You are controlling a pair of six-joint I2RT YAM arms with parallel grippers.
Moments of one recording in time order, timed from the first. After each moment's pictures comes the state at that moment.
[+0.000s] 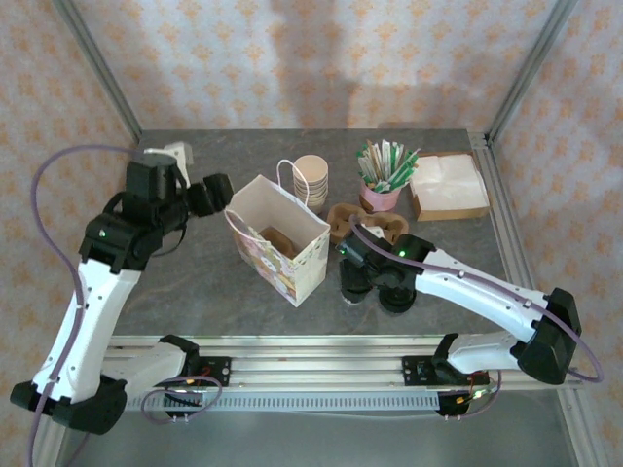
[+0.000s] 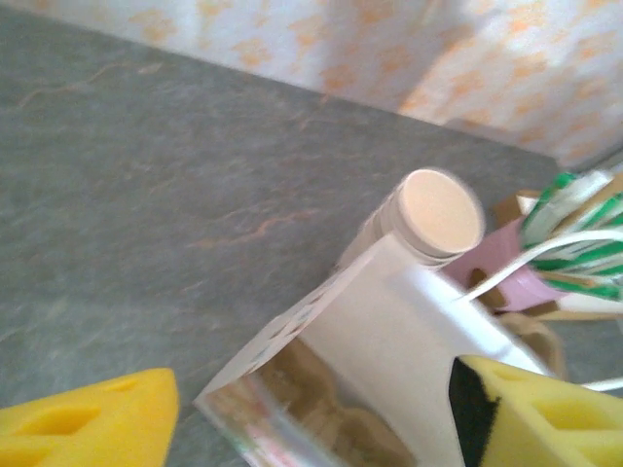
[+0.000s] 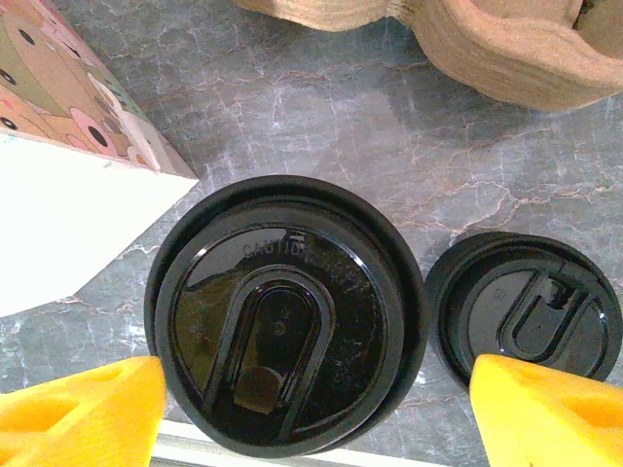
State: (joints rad) left arm -0.27 1.08 1.51 -1.00 -0.02 -0.47; right arm 0.94 1.26 1.07 -1.05 0.23 0.78
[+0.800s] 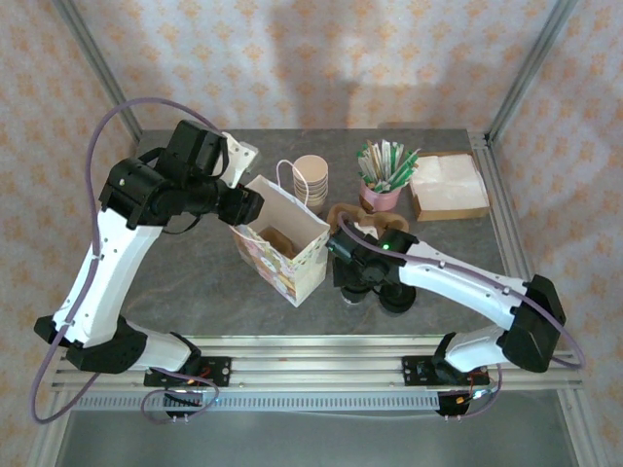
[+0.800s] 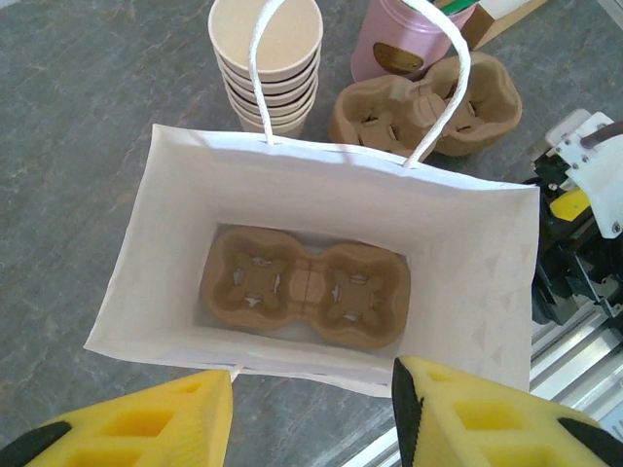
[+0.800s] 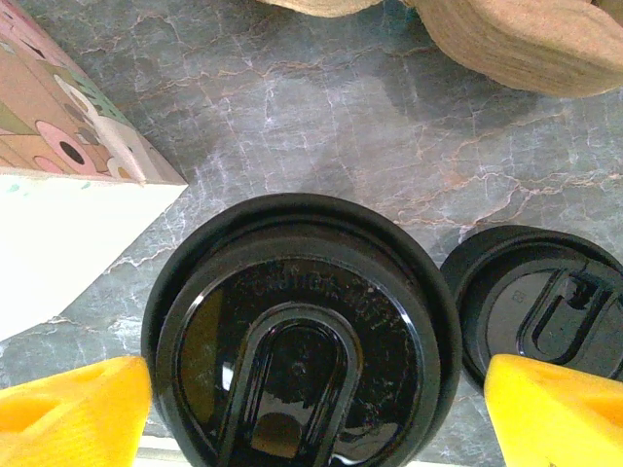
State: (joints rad) left arm -0.50 1.40 2.00 -1.50 0.07 -0.05; right arm 0.94 1.37 1.12 -1.06 0.23 0.83
